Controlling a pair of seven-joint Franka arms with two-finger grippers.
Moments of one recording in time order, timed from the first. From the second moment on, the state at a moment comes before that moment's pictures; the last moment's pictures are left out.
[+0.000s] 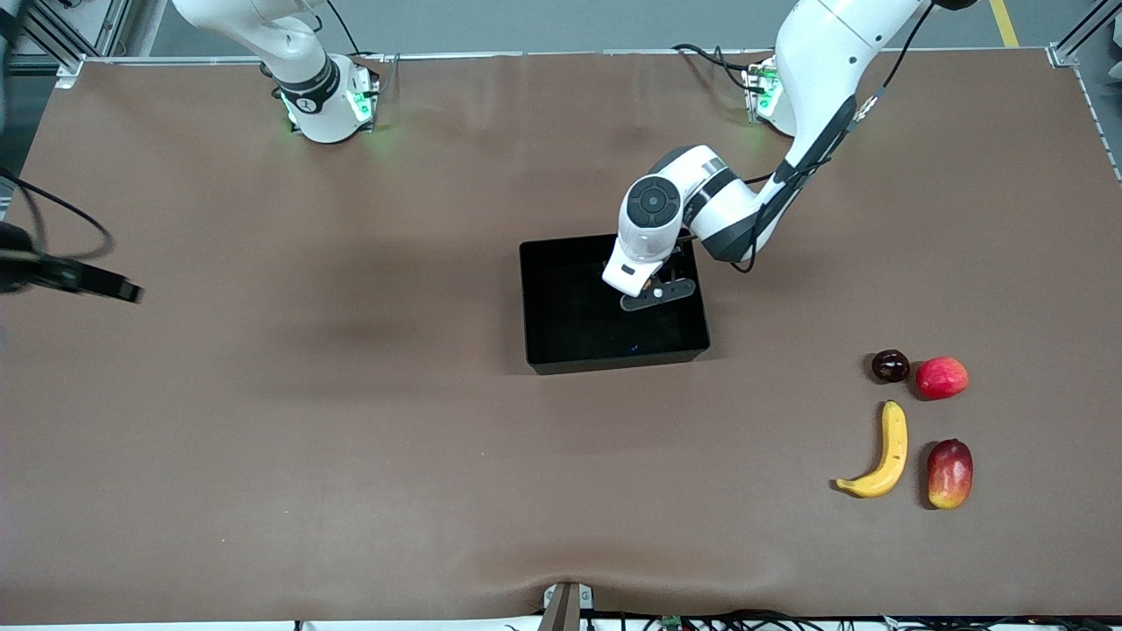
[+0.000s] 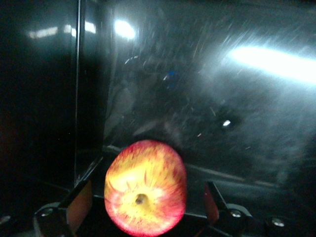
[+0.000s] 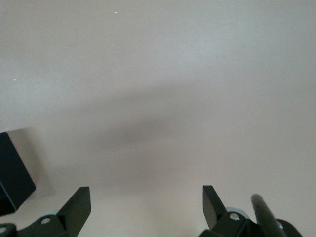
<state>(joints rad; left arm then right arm) -0.23 0.50 -0.52 -1.96 0.27 2.28 -1.15 0.23 0.20 -0.44 -1.37 0.17 1.43 0.01</state>
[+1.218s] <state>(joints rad) 0.24 0.67 -0.47 -1.59 0.59 2.14 -0.28 -0.05 -0.06 -0.07 -1.63 0.06 1.55 0.02</state>
